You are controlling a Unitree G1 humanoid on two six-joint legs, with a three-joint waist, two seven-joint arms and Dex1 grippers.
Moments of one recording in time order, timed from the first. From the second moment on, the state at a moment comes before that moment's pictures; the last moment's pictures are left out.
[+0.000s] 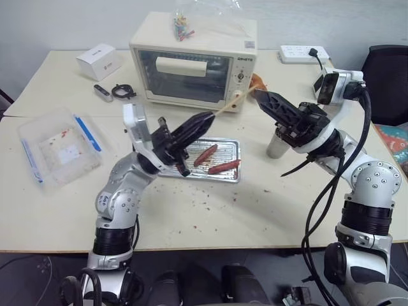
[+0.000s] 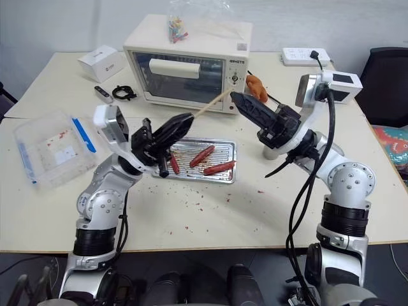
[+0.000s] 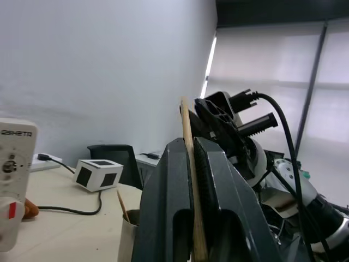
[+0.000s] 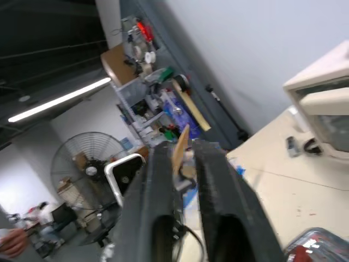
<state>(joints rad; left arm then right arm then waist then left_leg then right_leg) -0.51 0.24 0.12 -0.19 -0.79 0.35 -0.77 -0.67 -0.43 -0.32 -0.09 1.27 0.90 0.66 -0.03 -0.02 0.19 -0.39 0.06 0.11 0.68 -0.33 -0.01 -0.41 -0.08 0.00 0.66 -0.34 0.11</state>
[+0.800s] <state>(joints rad) 0.11 0.58 0.53 -0.15 -0.77 0.35 -0.83 -0.40 -0.83 -0.03 -0.06 0.52 0.37 1.28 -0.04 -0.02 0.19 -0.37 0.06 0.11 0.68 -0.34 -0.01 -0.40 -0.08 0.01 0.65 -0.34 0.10</state>
